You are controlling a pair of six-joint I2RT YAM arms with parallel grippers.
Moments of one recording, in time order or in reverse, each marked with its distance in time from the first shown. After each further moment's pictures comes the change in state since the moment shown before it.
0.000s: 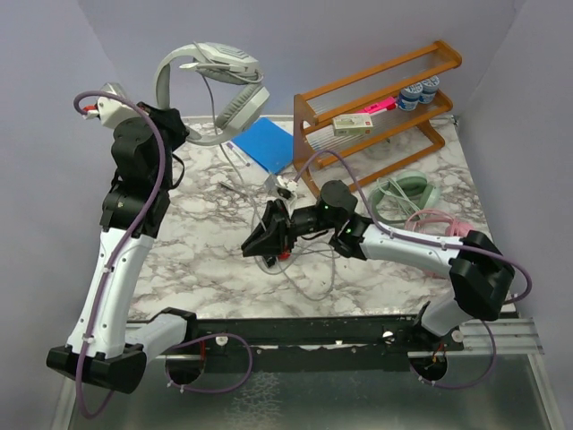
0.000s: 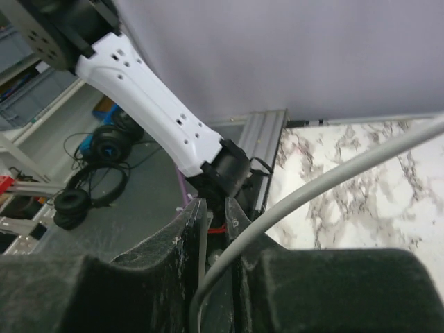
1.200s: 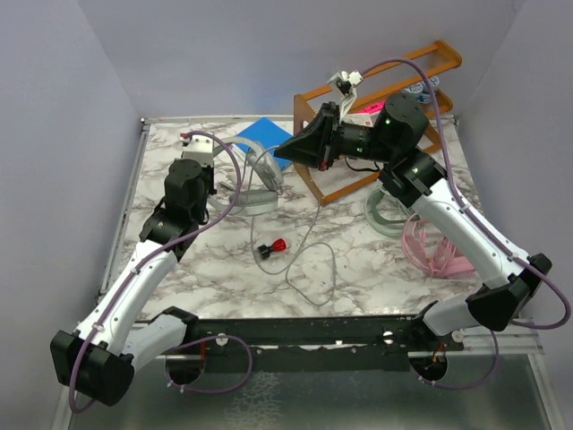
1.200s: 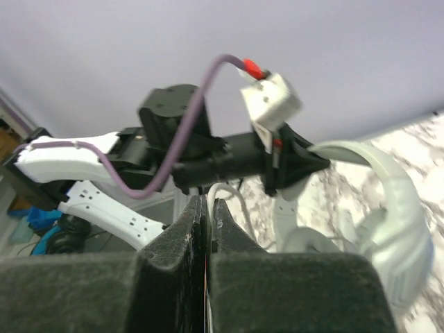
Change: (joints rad) left arm -0.156 -0.067 -0.476 0.160 -0.061 0.749; right arm -0.235 -0.122 0.596 -0.640 0.116 0.052
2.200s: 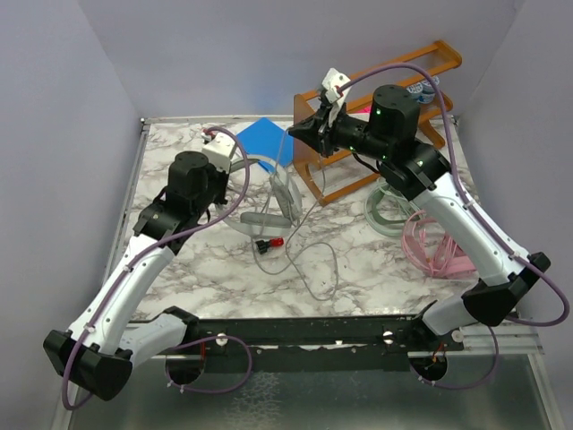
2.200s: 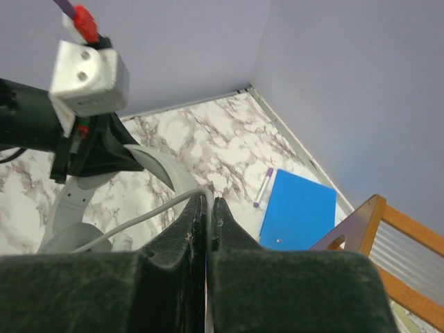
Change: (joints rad) left arm -0.050 0.017 0.172 -0.324 0.291 0.031; right arm -0.036 0.040 0.125 -0.343 0.395 -0.650
